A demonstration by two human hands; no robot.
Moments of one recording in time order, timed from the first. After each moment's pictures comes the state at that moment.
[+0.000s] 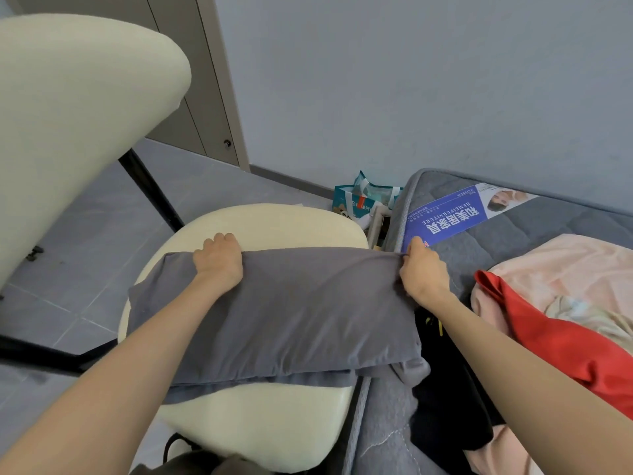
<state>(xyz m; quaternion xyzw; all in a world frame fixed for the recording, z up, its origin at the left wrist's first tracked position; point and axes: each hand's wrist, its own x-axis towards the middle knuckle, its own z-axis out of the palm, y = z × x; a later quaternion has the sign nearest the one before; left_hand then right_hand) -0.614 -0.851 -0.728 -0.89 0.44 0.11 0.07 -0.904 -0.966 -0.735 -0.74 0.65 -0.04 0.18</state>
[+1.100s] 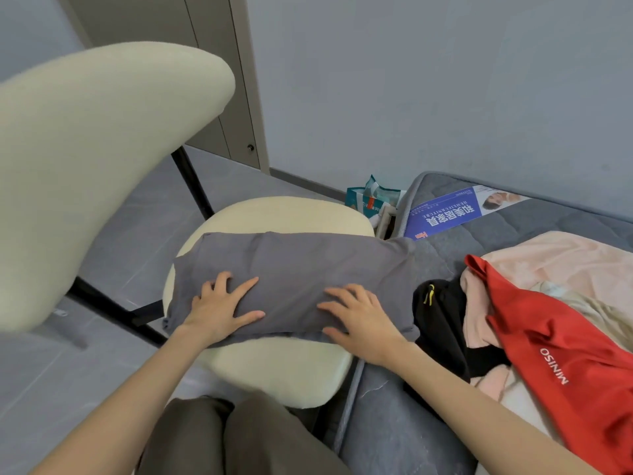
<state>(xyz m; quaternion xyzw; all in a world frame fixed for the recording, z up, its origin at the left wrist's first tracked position) -0.628 -0.700 -0.748 -0.83 0.52 0.19 0.05 -0.894 -0.816 -0.729 -0.96 0.26 0.04 0.11</state>
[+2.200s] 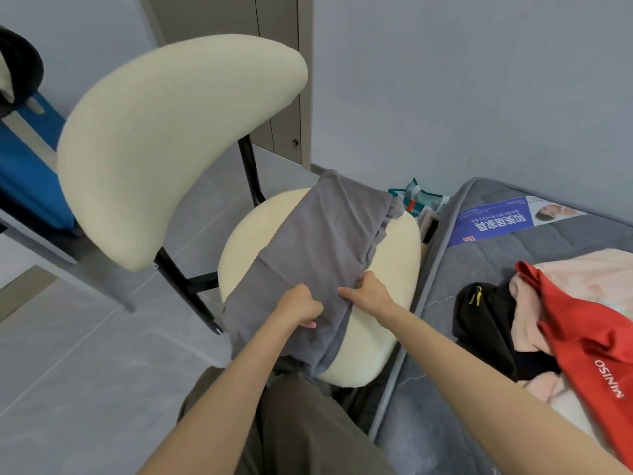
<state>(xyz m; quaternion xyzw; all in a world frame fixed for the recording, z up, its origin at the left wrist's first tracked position) -0.695 -0.703 -0.715 -0.83 0.25 0.46 -0.22 -0.811 -0.808 -0.741 -0.71 0.52 -0.01 0.47</state>
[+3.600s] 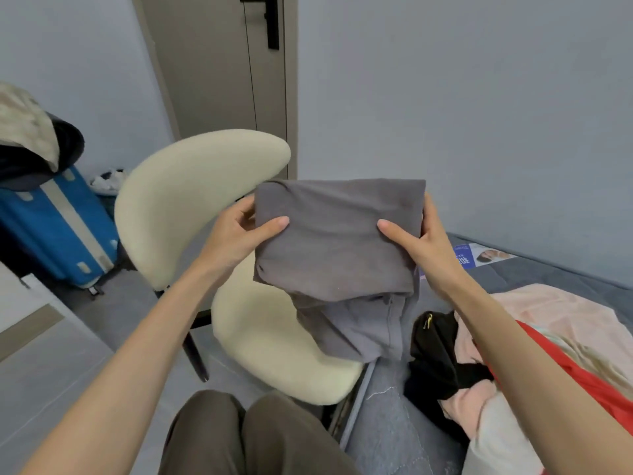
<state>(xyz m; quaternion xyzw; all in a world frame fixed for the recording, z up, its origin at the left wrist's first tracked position) -0.673 -0.652 -0.510 -0.57 0.47 0.25 -0.63 -0.912 -0.809 -0.515 -0.69 0.23 -0.38 0.57</state>
